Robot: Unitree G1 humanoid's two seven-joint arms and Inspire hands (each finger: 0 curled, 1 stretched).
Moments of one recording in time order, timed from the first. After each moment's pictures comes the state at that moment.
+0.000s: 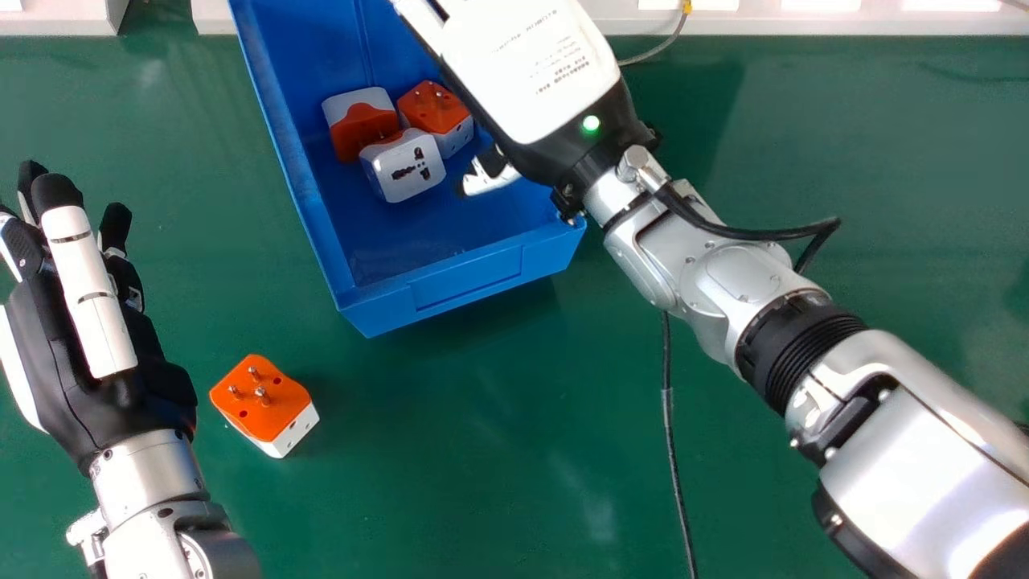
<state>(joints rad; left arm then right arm) 0.04 -0.06 0.27 -0.03 -0.30 -0.38 0.13 -1.10 -0.11 0.72 1.11 -1.06 -0.12 -0.79</state>
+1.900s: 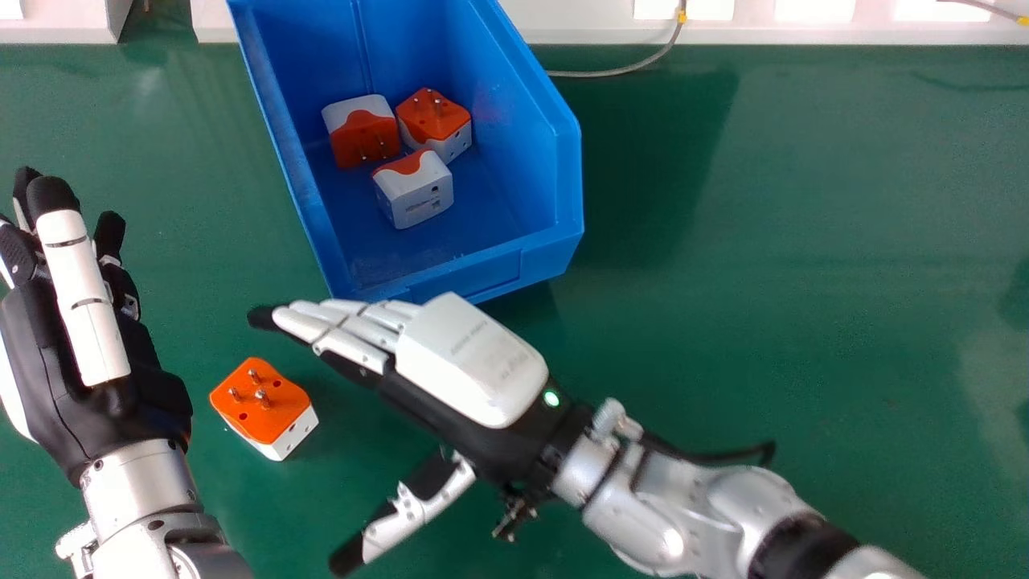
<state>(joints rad) 0.09 -0.06 0.25 -0.13 -0.31 -0.31 0.16 -0.68 -0.04 0.72 1.03 -0.90 -0.72 -0.56</state>
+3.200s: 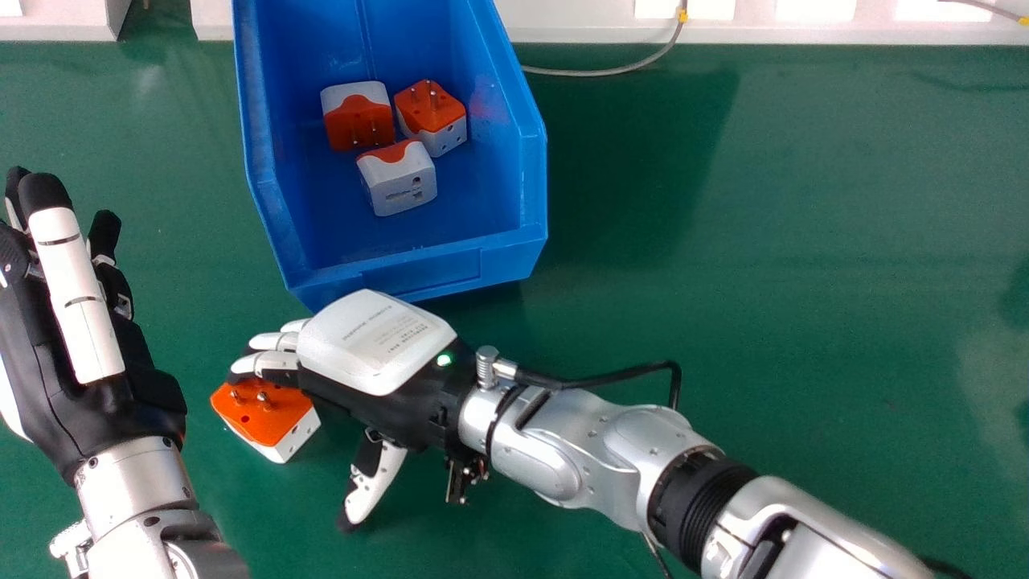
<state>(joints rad) 0.09 -0.06 0.26 -0.14 -0.29 -0.29 0.17 -0.87 0.13 0.82 1.15 -0.90 -0.43 -0.28</state>
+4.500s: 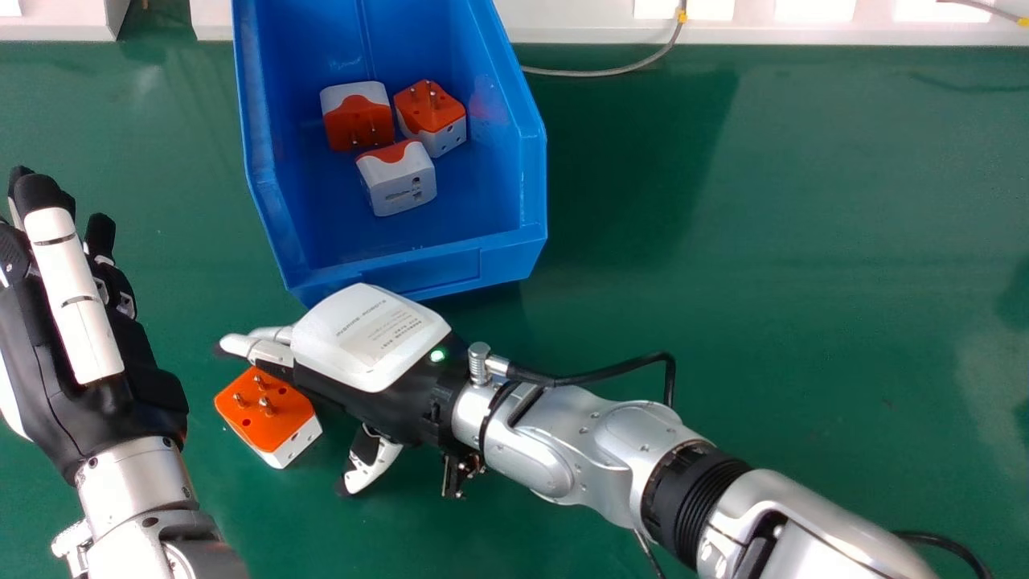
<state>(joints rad) 0.09 -0.06 0.26 -0.14 -0.32 -0.29 0.15 -0.87 0.13 0.91 1.16 -0.84 -0.41 -0.32</state>
